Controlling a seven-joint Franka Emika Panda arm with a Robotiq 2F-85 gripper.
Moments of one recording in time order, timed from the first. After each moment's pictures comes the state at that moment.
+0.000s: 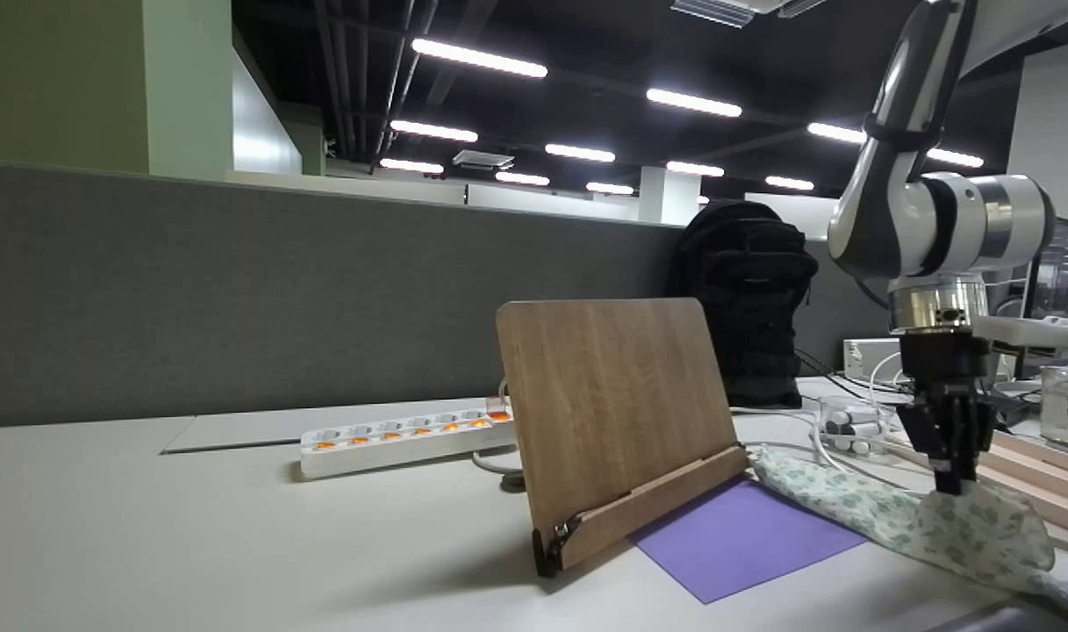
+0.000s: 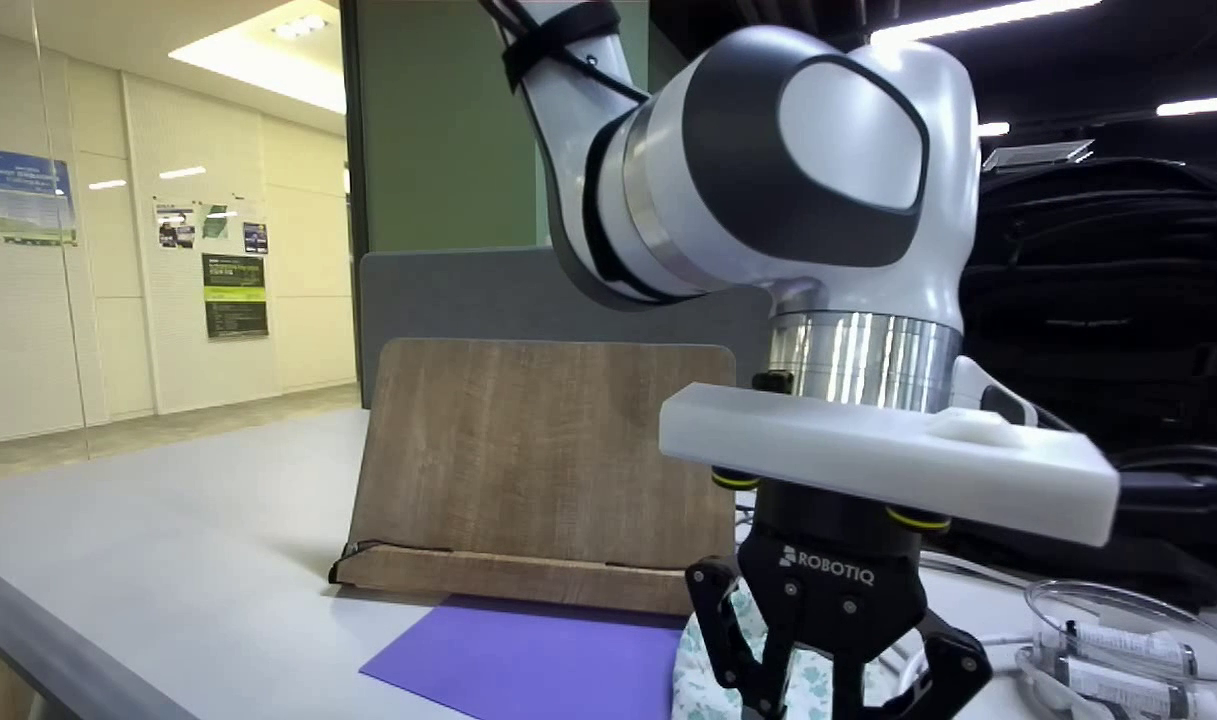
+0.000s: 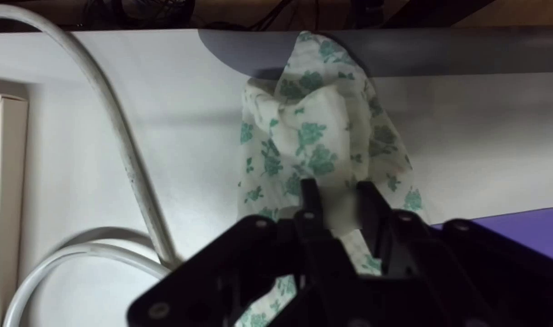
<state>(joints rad) -0.41 0.36 -0.29 -2.36 -0.02 2.50 -0.63</state>
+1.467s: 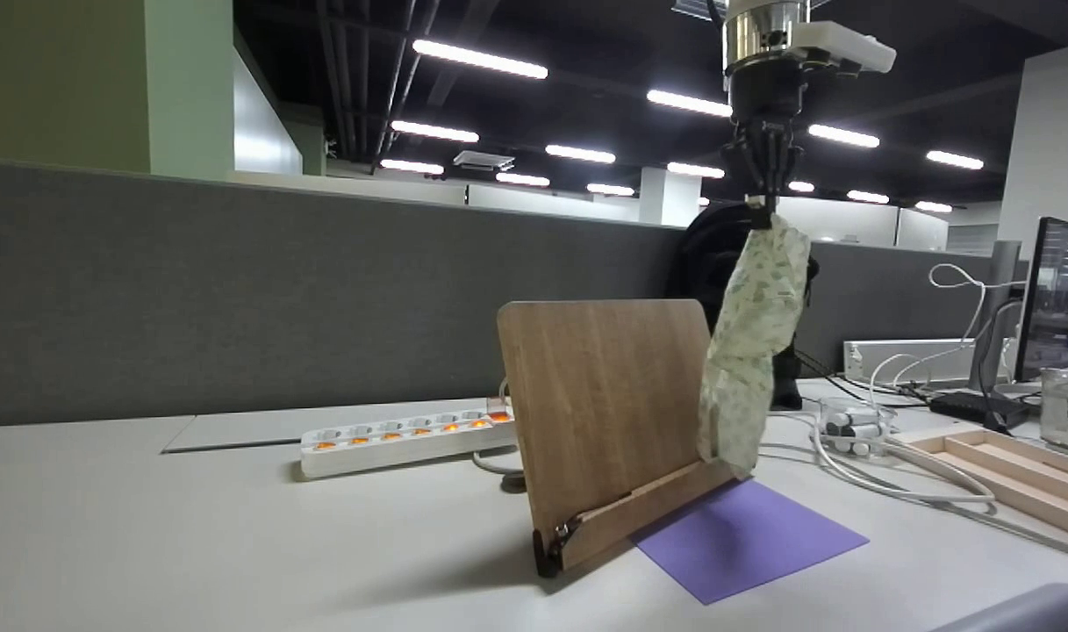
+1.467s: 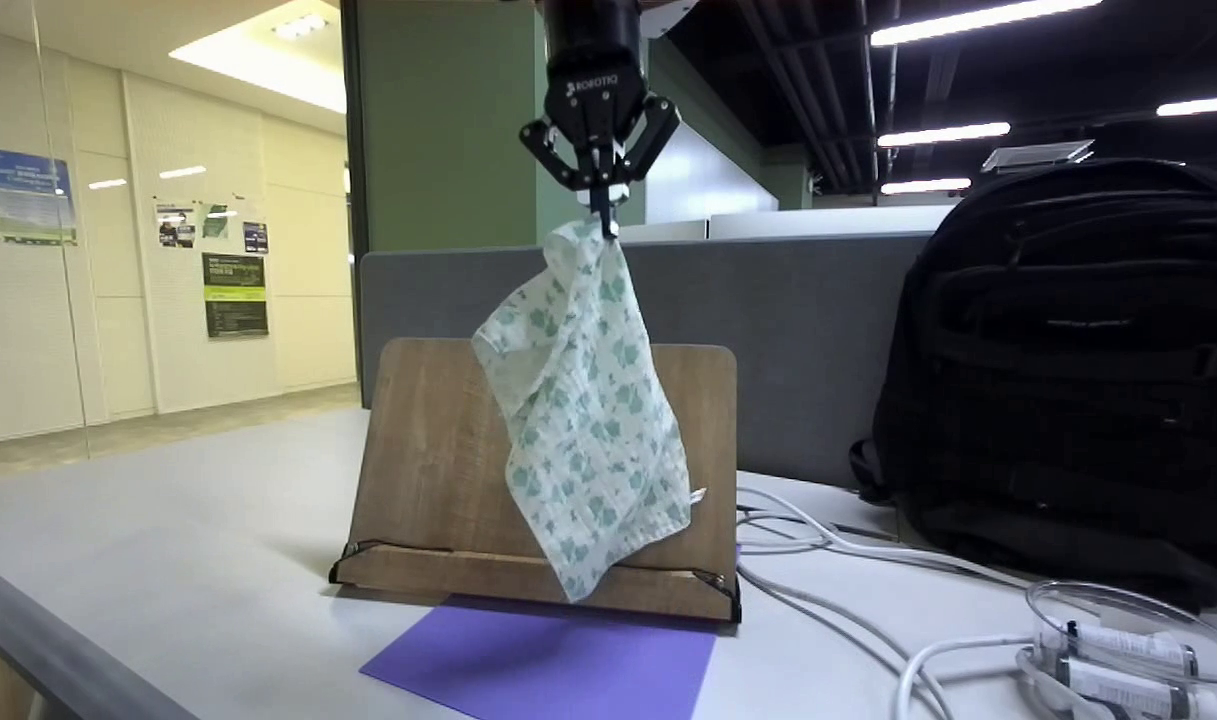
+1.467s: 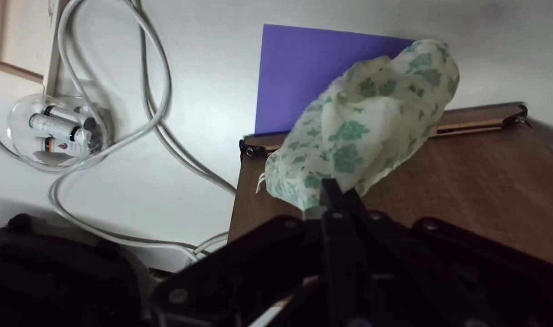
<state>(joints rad) -0.12 -0.21 -0.11 -2.23 -0.13 2.03 -0.34</state>
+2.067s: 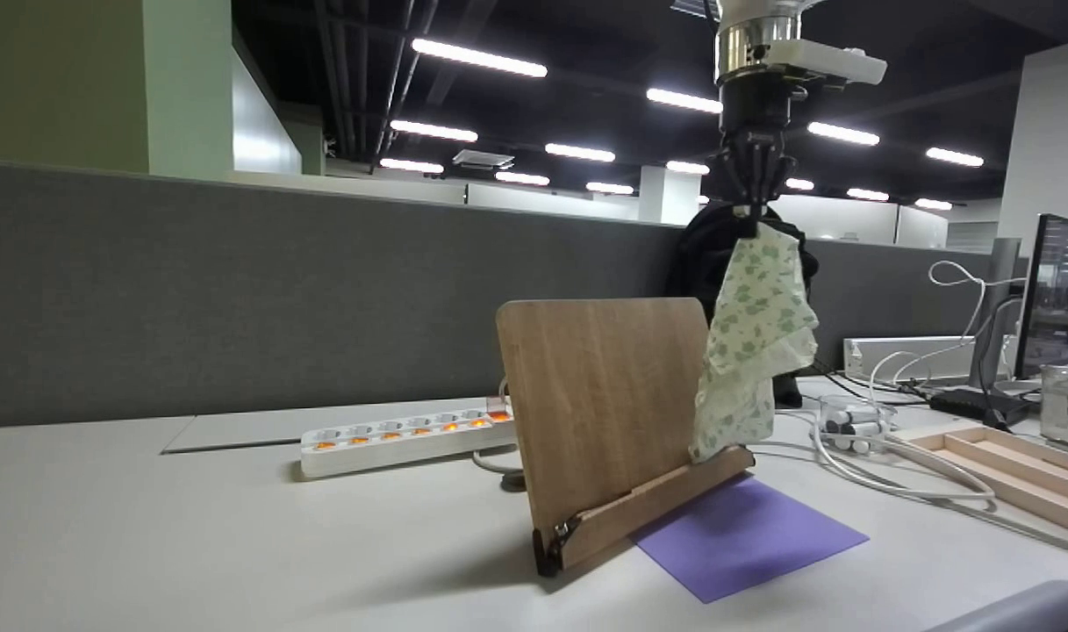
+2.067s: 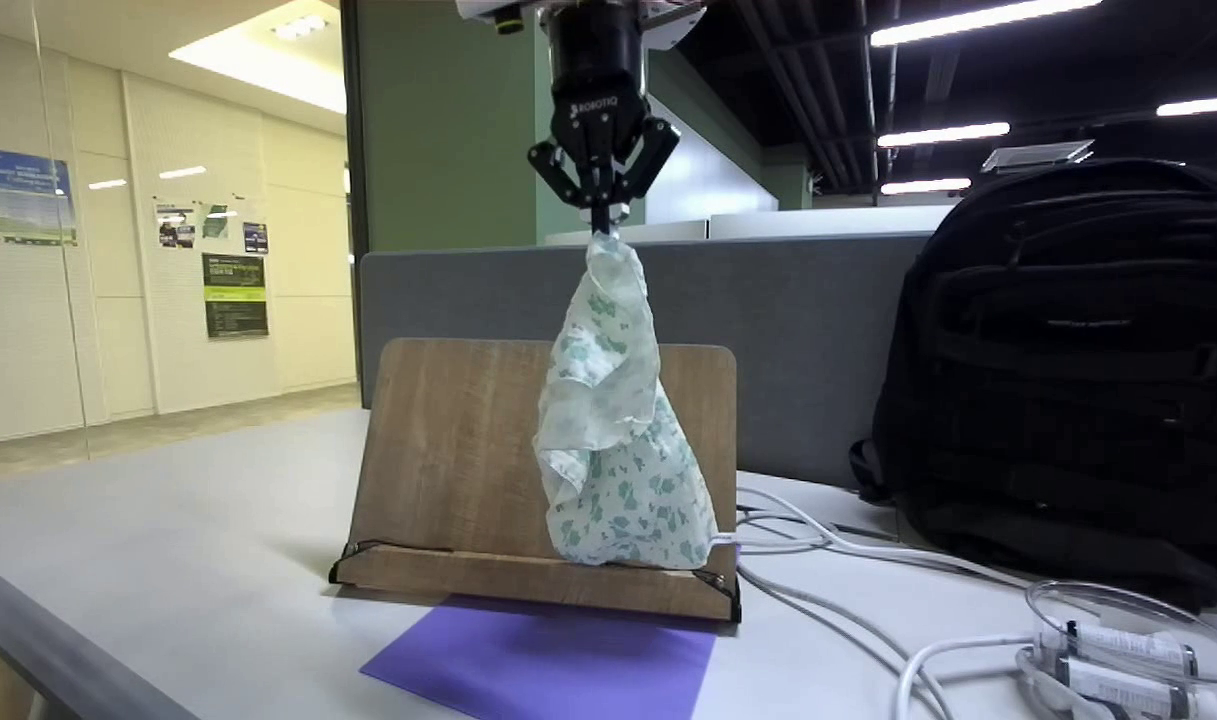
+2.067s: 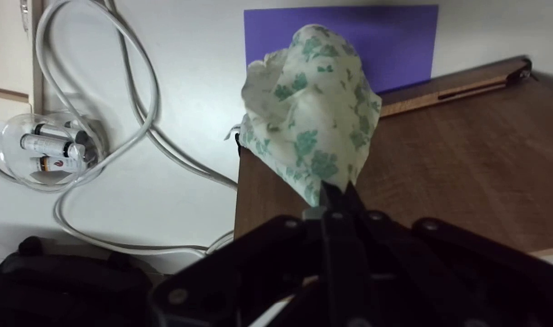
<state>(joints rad) -0.12 -0.17 -0.11 -2.23 -0.09 2.09 -0.22</state>
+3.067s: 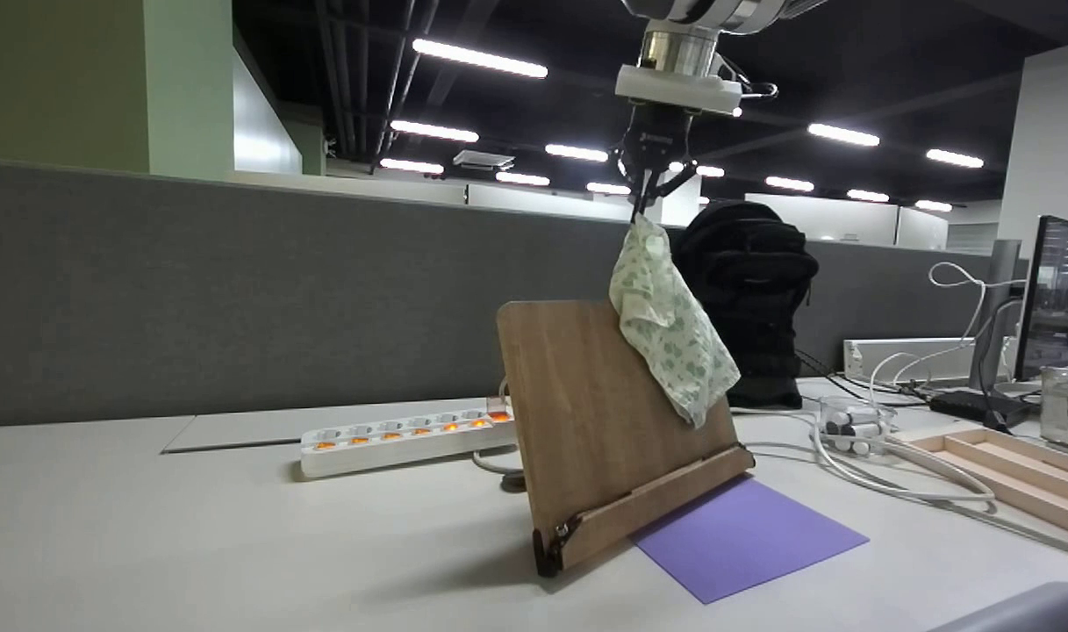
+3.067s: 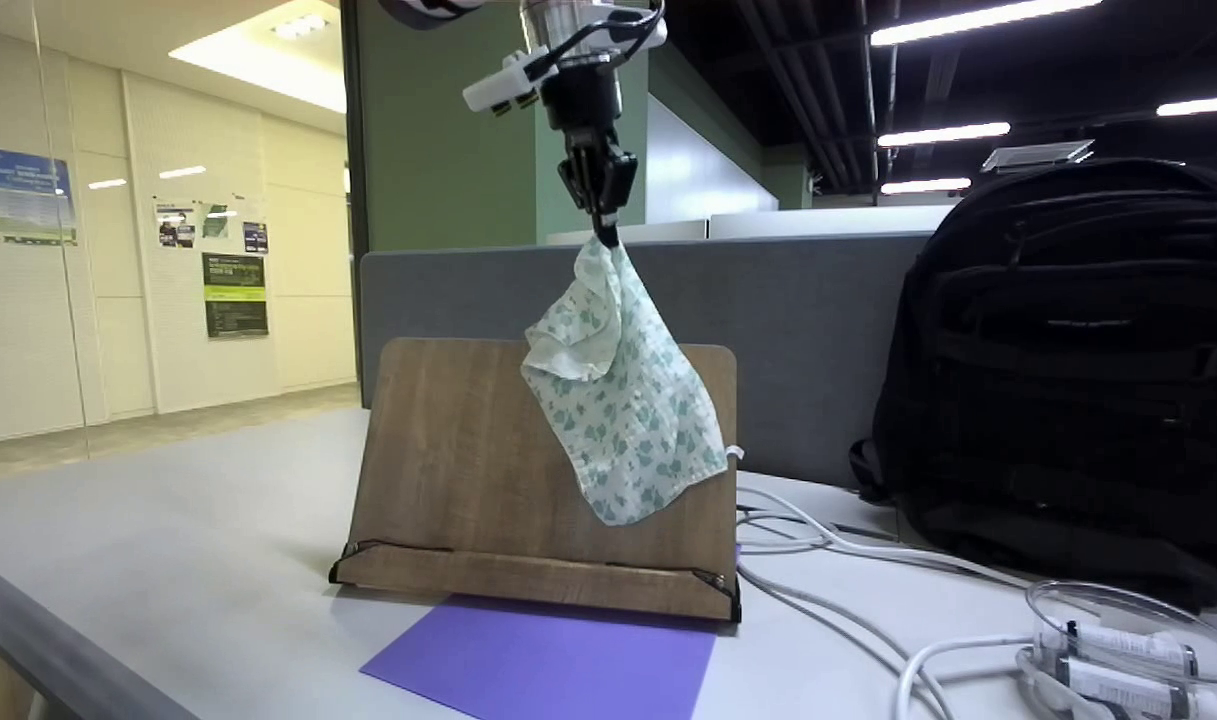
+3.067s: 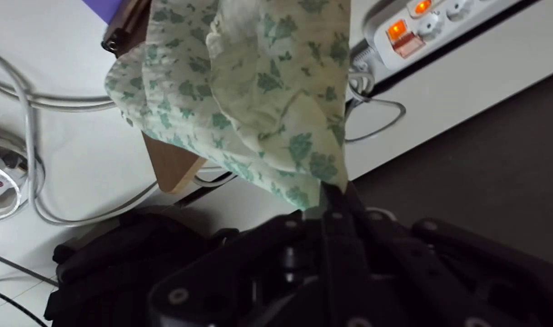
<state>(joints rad) -0.07 -0.04 -0.03 -2.14 0.01 2.48 0.48</state>
